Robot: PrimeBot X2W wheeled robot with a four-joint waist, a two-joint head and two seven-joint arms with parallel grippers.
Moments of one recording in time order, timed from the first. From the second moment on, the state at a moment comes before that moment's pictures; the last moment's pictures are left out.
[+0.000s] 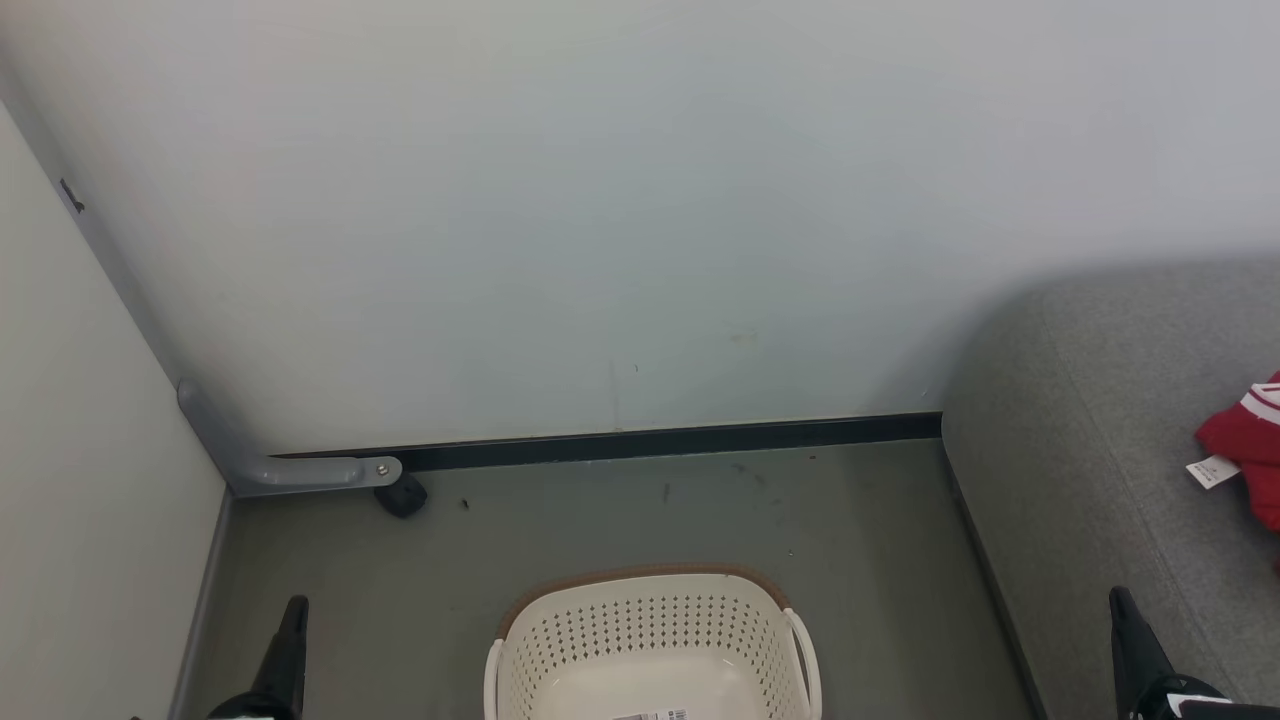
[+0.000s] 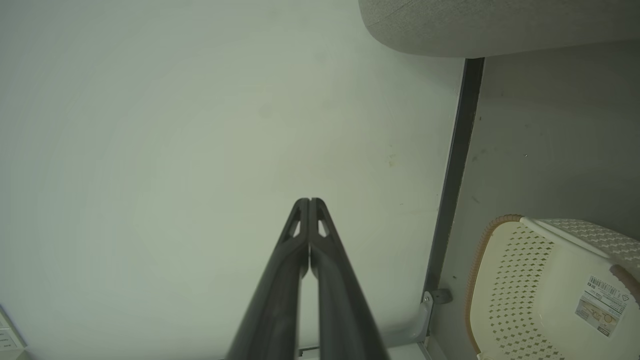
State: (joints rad) left arm -0.08 0.04 0.09 0.29 -1.60 -0.12 0.11; right arm -0.09 -0.04 -0.13 0.30 1.60 0.12 0.11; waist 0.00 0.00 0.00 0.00
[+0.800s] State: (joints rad) left arm -0.08 0.04 0.09 0.29 -1.60 -0.12 0.11; right arm -0.09 -0.04 -0.13 0.30 1.60 0.12 0.11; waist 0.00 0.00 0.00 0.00
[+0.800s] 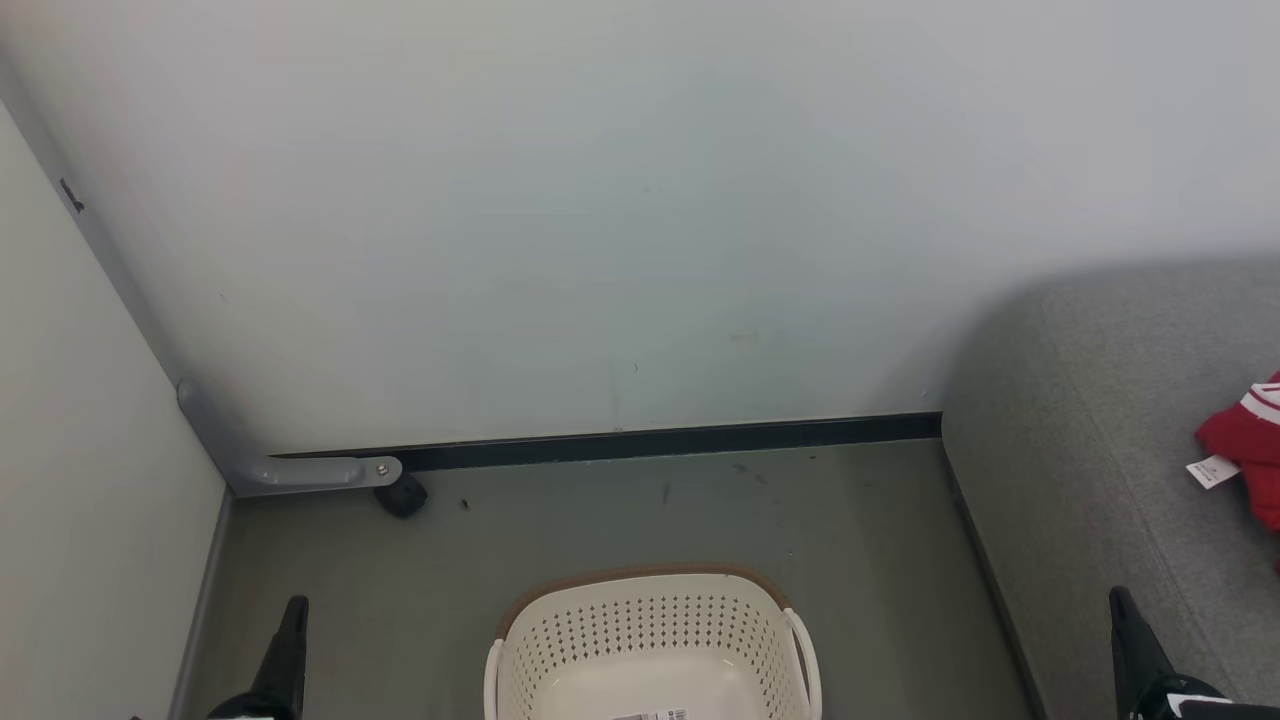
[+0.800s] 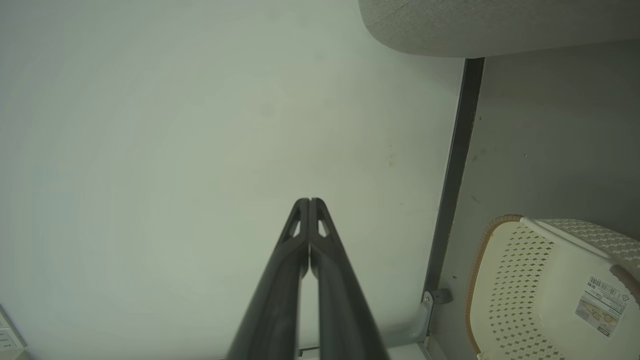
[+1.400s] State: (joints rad) left arm -0.08 0.04 0.09 0.29 -1.60 -0.12 0.11; right arm -0.09 -0.04 -0.13 0.30 1.60 0.12 0.11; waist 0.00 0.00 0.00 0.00
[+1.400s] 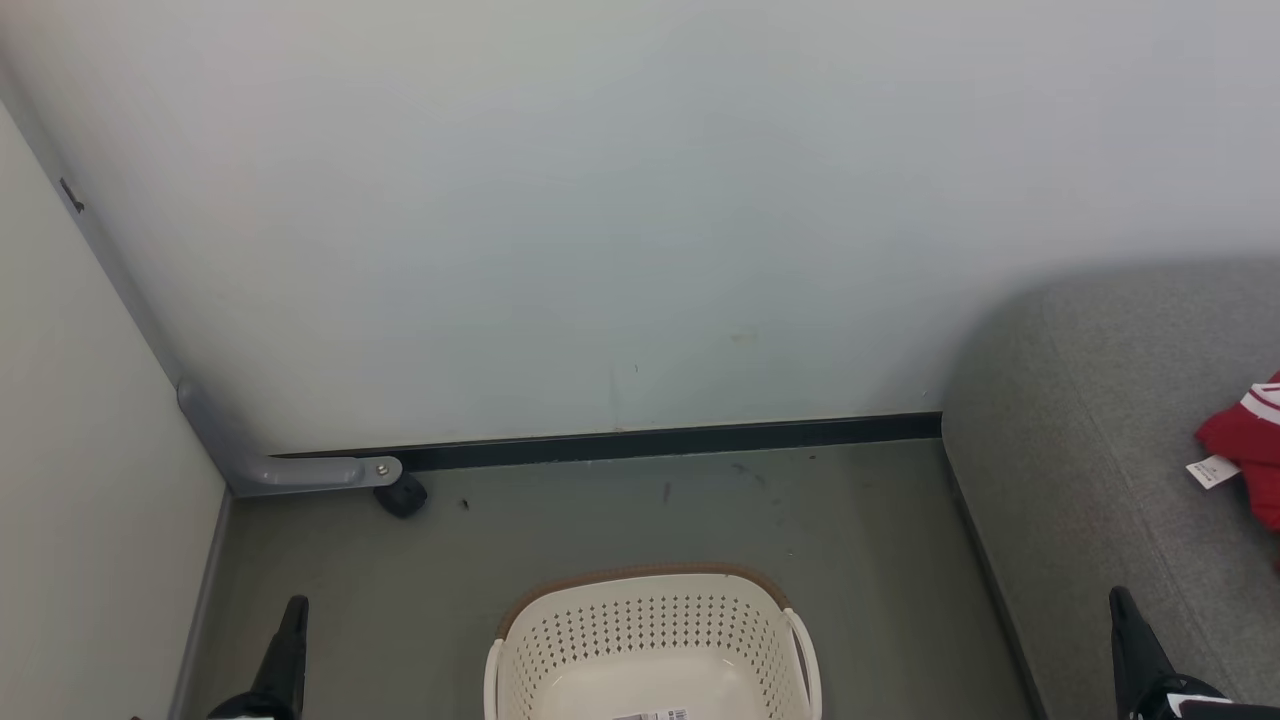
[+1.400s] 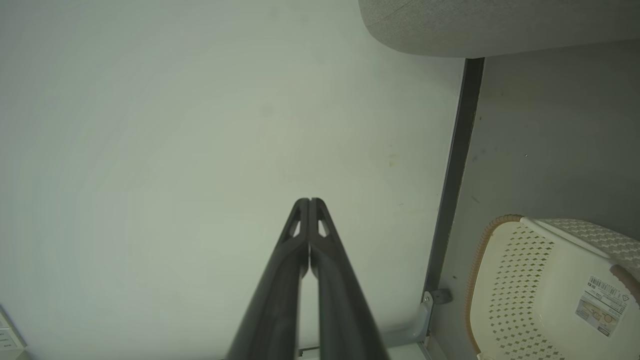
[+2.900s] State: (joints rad) left arm -0.08 0.04 0.09 0.29 -1.60 -0.12 0.11; right arm -0.09 -0.04 -0.13 0.30 1.60 0.12 0.11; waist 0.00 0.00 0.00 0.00
